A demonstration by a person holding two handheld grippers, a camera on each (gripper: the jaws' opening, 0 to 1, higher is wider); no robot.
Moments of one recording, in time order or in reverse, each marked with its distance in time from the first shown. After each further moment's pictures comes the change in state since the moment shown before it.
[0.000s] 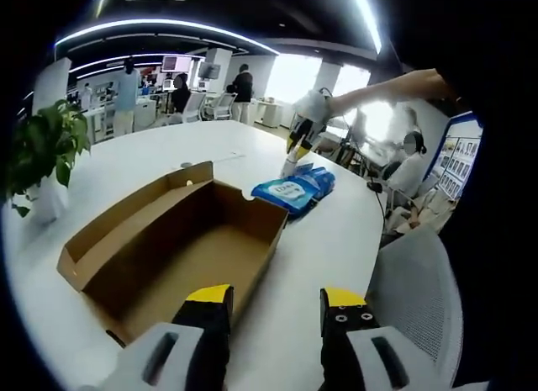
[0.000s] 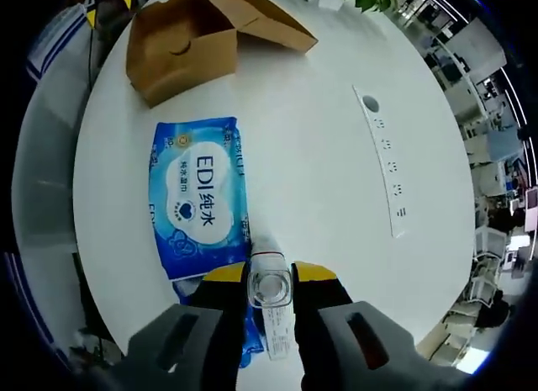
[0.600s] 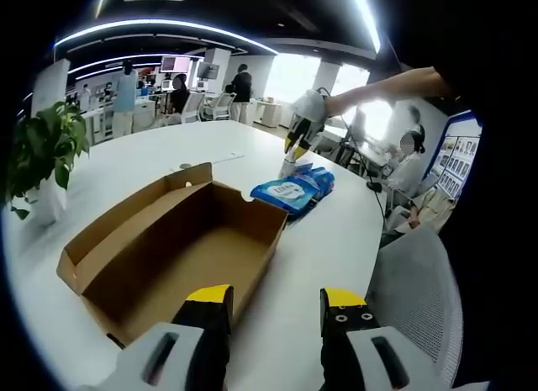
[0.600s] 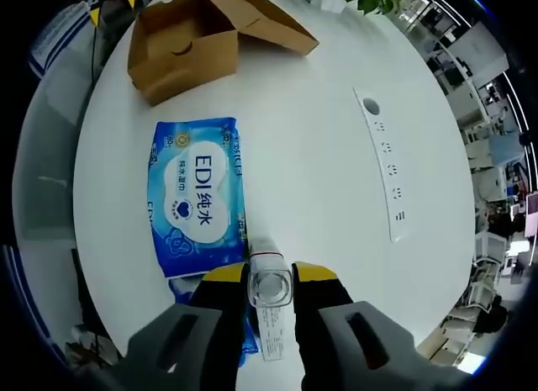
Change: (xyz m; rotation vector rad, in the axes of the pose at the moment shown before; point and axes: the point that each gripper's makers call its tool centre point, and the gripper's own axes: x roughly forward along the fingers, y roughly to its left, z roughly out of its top) left arm 0.002 -0.001 0.002 0.006 0.001 -0.002; right arm 0.001 -0.006 -0.003 -0.022 -0.010 0.005
